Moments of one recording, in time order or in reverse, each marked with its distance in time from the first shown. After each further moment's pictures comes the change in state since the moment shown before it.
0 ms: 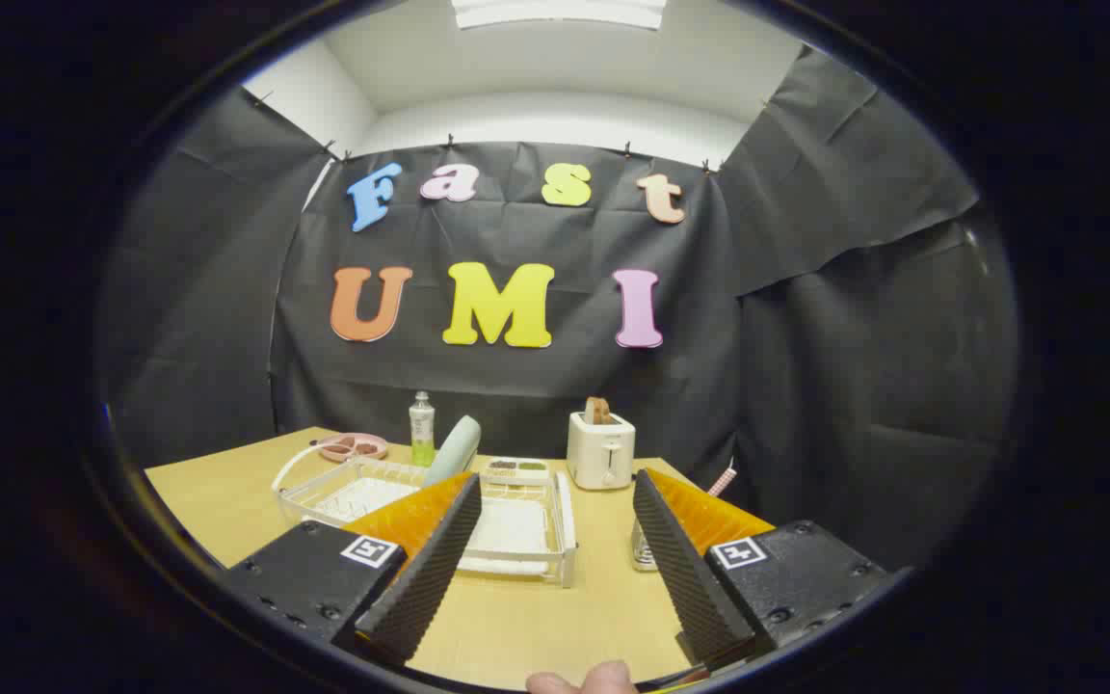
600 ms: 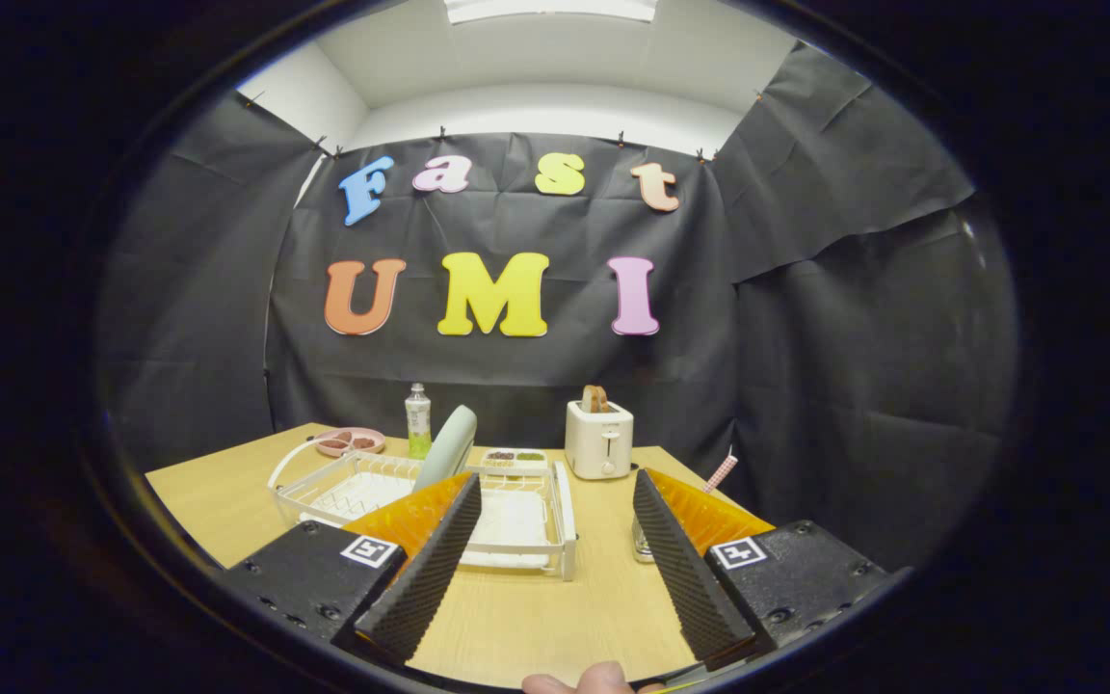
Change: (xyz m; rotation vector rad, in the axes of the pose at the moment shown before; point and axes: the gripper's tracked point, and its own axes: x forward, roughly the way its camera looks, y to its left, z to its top) arm 0.011 -0.001 -0.016 0.026 0.041 -0.008
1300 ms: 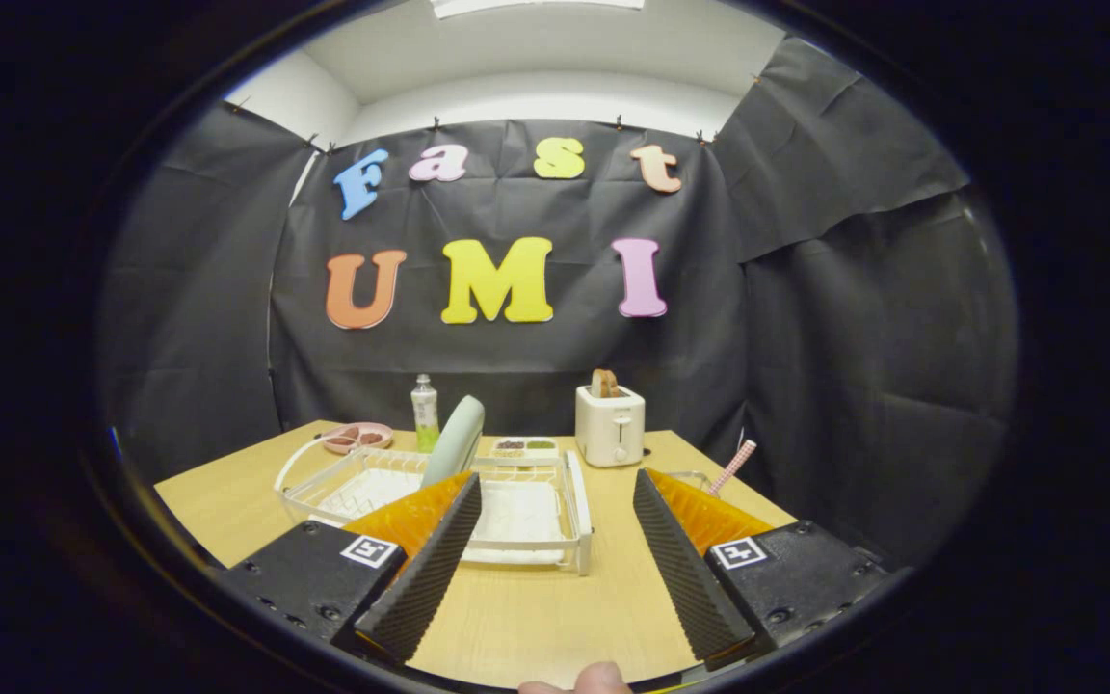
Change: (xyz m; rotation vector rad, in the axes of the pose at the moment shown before) arm 0.016 0.014 -0.004 0.027 0.065 0.039
